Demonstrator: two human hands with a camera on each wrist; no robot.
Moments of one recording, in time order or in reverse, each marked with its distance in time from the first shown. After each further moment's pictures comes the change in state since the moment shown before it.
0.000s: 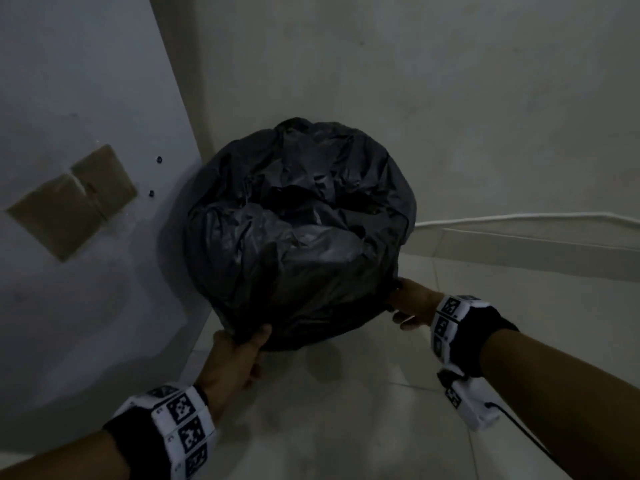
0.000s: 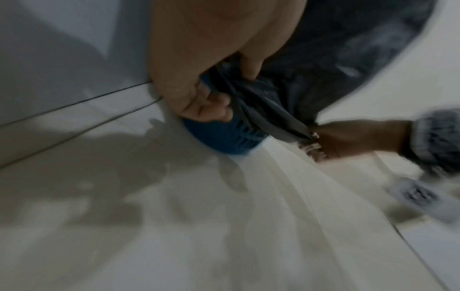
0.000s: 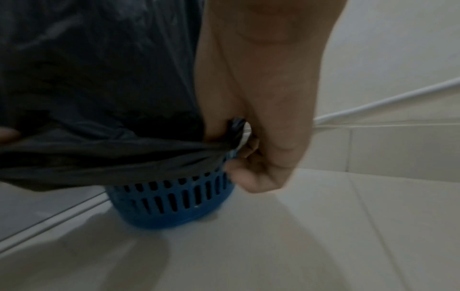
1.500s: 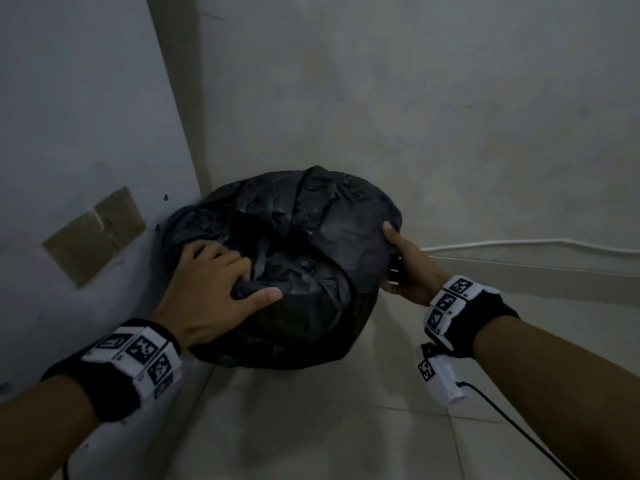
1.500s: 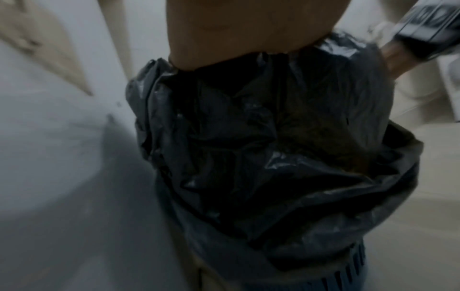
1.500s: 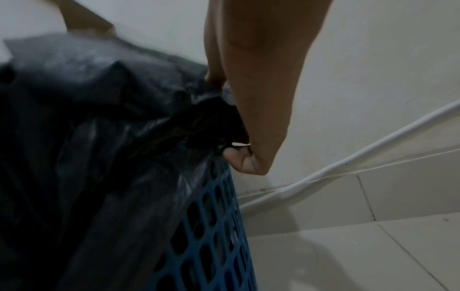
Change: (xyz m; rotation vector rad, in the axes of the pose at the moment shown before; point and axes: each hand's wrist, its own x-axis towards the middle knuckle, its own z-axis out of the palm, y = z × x) left_hand 0.004 0.100 -0.056 1.065 0.329 1.230; right_hand -0.040 -0.047 -0.042 0.759 0.067 -0.334
